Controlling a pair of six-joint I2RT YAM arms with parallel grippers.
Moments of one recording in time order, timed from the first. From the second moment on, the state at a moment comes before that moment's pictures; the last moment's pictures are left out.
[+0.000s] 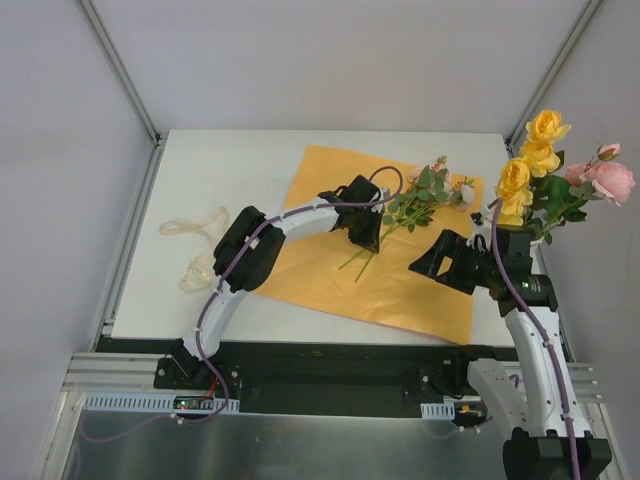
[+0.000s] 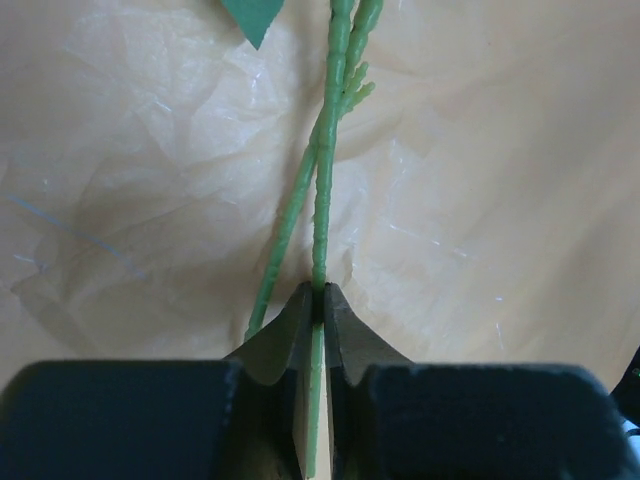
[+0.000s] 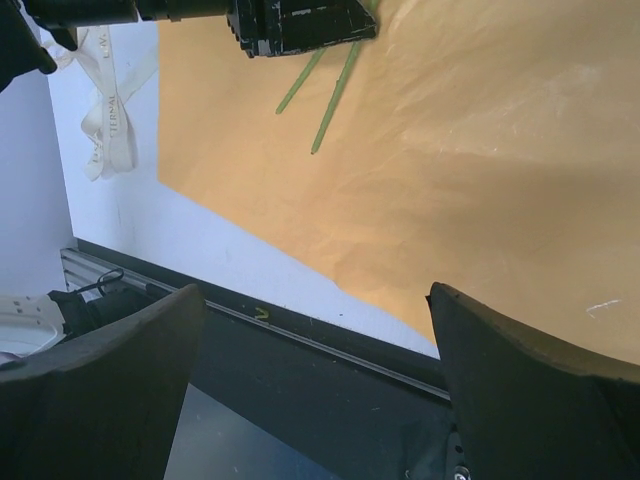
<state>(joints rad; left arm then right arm) -0.79 2.30 1.78 -0.43 0.36 -0.48 0.00 0.75 0.78 -0.87 -0.54 0.40</state>
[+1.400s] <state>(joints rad) -0.78 1.26 0.93 -0.37 0.36 -0.53 0.43 1.18 0.82 -0.44 -0.01 1.18</state>
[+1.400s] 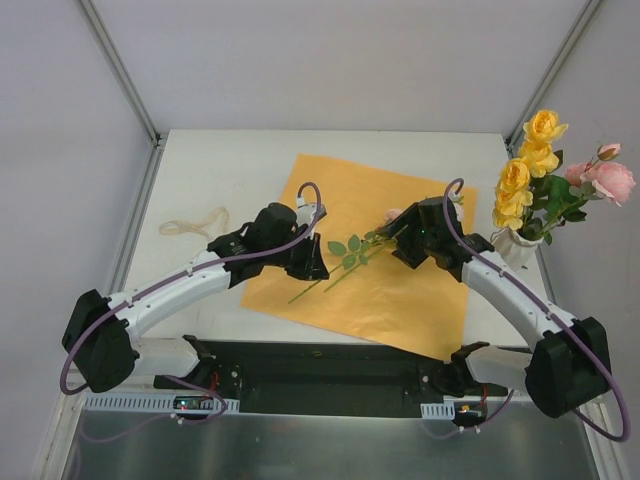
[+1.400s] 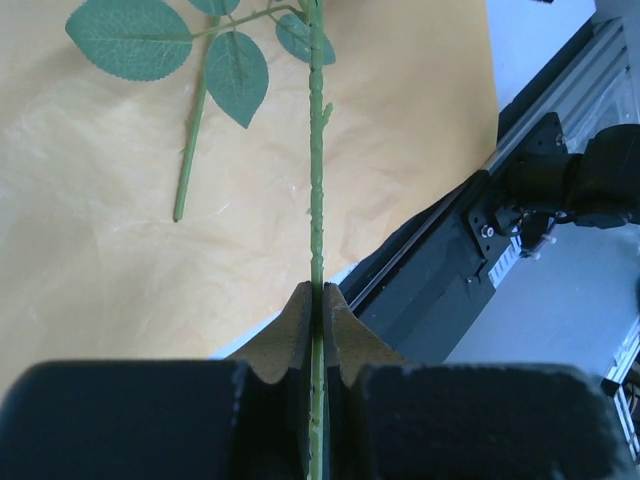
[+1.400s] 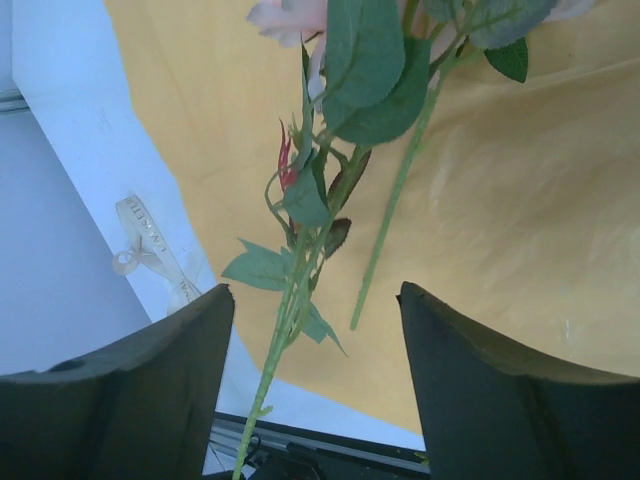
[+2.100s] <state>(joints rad) -0.78 1.22 0.86 -0.36 0.36 -0.53 0.45 1.42 0.83 -0.29 -0.04 1.24</state>
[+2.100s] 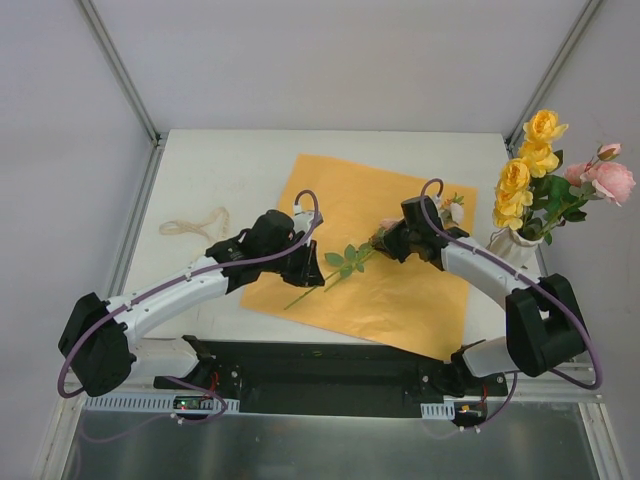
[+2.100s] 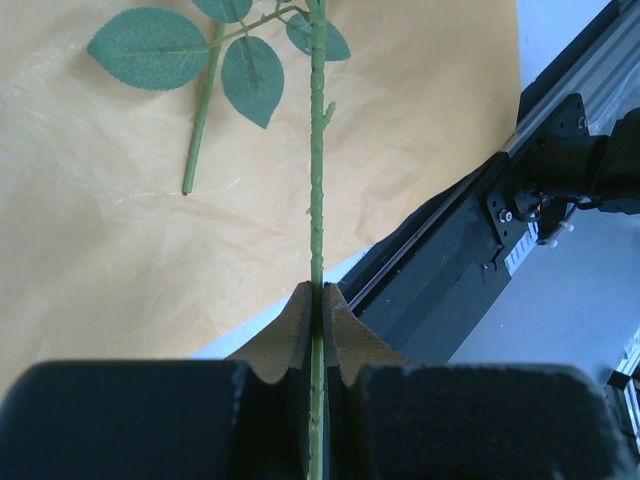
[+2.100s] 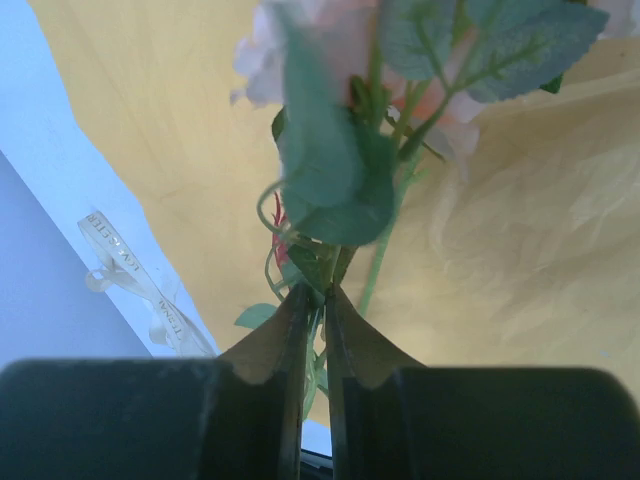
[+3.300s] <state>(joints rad) -0.77 1.13 0.83 -0.34 0.41 -0.47 0.58 0.57 1.46 -0.62 0.16 -0.10</state>
